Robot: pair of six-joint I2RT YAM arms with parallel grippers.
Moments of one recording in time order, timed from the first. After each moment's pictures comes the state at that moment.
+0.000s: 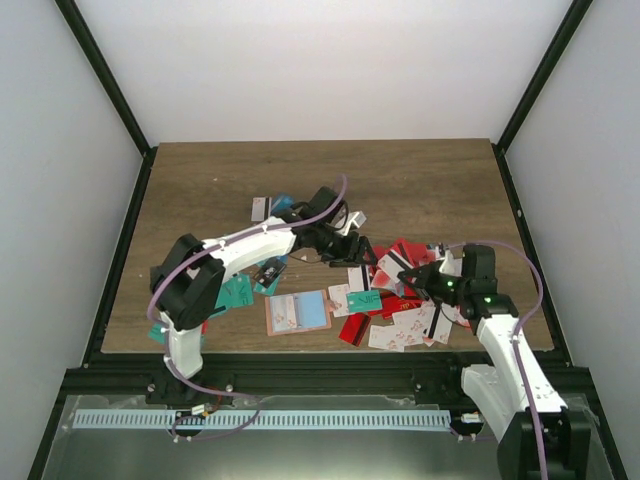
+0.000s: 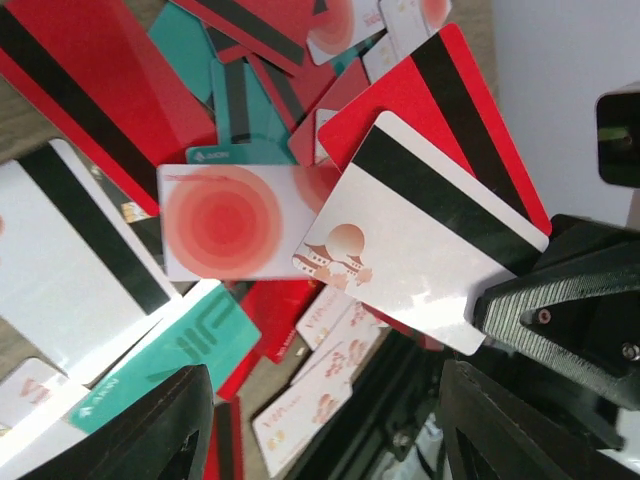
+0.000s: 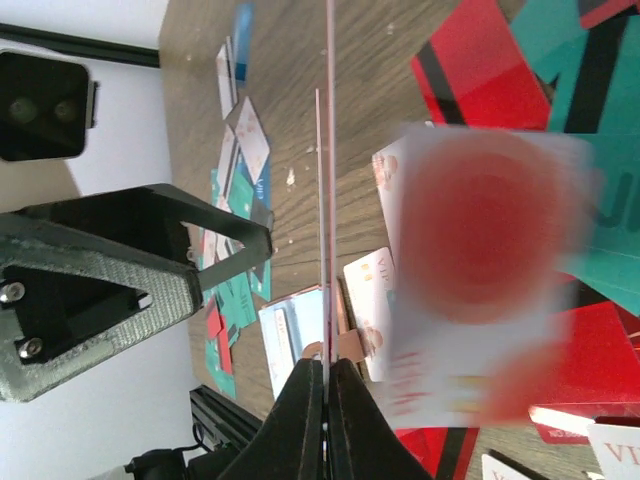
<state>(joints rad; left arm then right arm) -0.77 1.91 1.42 -0.45 0.65 -0.63 0.01 0.81 0.43 -0.39 -0.77 0.75</state>
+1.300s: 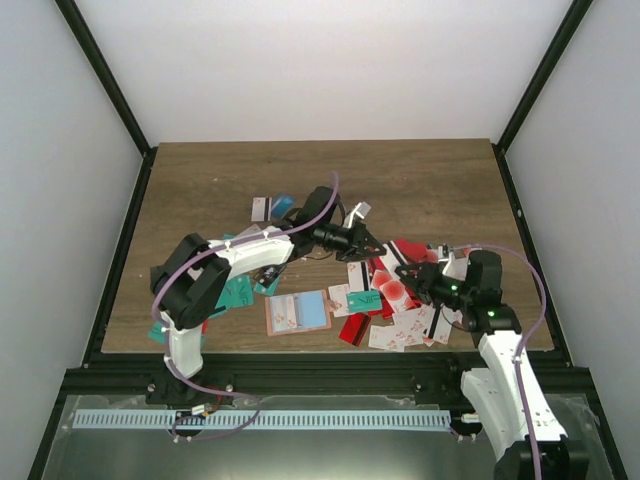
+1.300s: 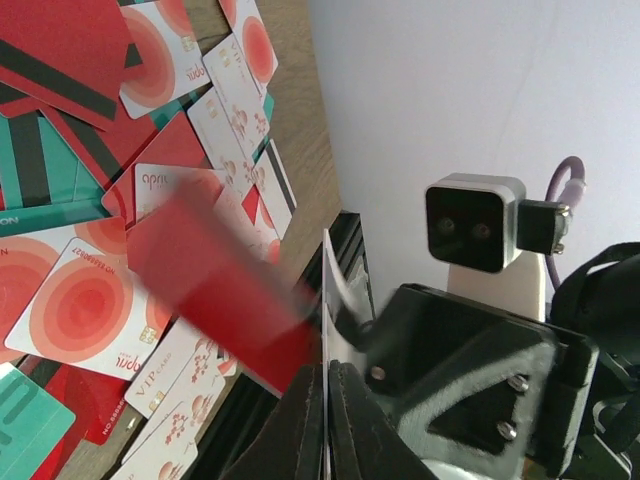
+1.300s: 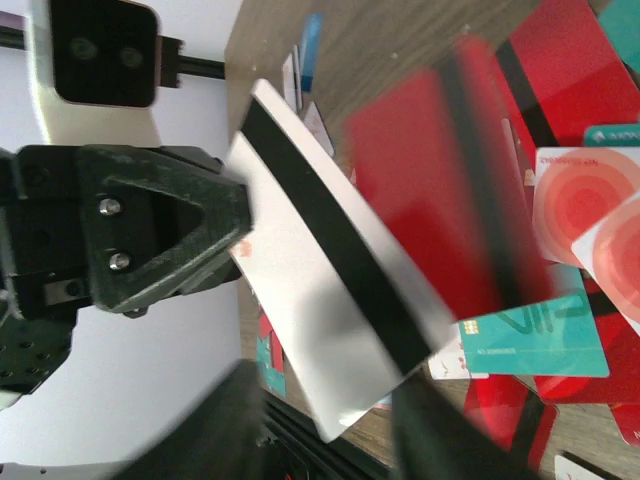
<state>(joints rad) -0.76 1.91 1.27 0.12 0.85 -1.02 0.01 0.64 0.39 -0.32 -0.85 0.89</state>
